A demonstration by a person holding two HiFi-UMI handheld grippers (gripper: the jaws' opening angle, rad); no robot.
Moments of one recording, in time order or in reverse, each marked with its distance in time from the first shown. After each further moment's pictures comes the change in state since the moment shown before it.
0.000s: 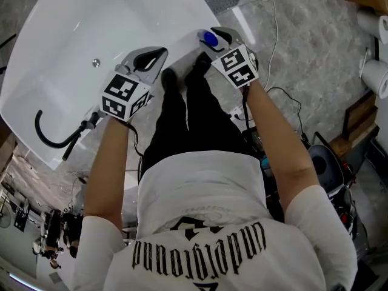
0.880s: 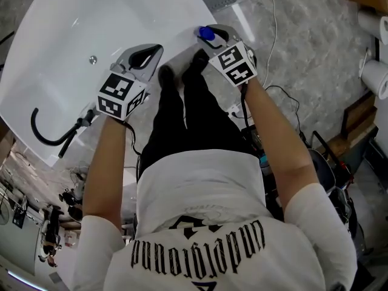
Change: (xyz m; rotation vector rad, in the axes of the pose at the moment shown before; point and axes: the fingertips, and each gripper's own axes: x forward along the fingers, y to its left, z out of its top) left arm 0.007 0.002 0.005 -0.013 -0.002 0.038; right arm -0.003 -0.007 0.000 -0.011 -0.005 0.027
